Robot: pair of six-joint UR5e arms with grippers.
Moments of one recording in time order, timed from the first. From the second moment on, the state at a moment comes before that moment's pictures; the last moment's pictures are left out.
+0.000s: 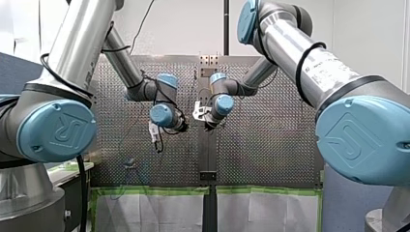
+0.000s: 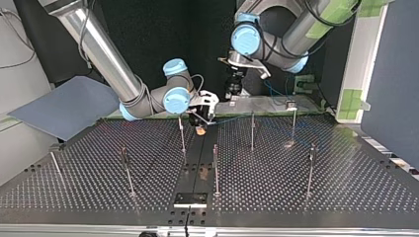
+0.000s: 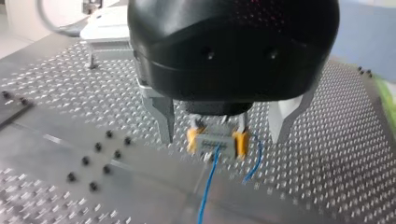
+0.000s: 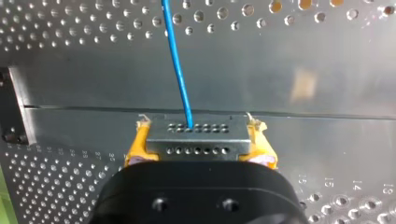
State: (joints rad) left arm -0.41 -1.91 -2.01 -2.52 -1.78 -1.89; right arm 2.28 -0.74 1.09 0.03 1.61 1.77
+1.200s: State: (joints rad) left arm -0.37 -2.16 -1.73 -2.54 -1.83 -1.90; right arm 2.27 -0.74 1.09 0.03 1.59 1.77
